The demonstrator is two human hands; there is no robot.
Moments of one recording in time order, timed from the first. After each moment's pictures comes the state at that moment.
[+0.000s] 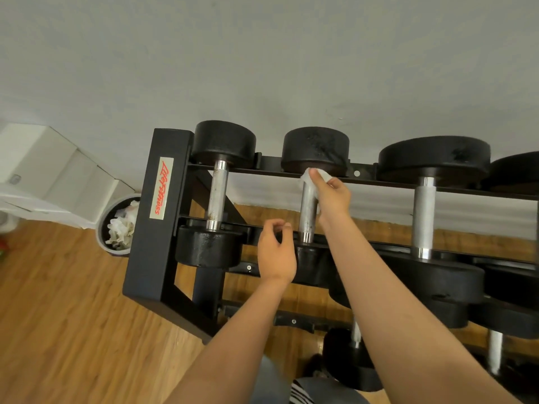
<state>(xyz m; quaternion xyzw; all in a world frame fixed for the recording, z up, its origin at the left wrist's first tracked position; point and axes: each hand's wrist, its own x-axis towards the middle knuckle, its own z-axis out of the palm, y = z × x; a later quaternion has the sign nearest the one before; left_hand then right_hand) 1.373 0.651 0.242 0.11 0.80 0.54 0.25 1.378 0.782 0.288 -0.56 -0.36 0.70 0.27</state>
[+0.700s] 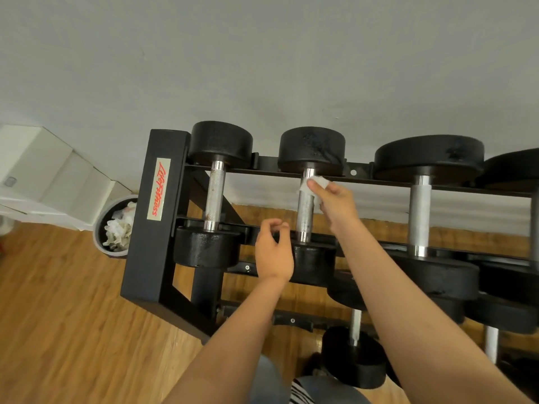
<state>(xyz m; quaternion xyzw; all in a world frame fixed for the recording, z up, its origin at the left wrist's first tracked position) 1.372 0.651 0.238 0.10 0.80 0.54 0.26 1.402 0.790 0.281 -0.51 -0.46 0.70 0.18</state>
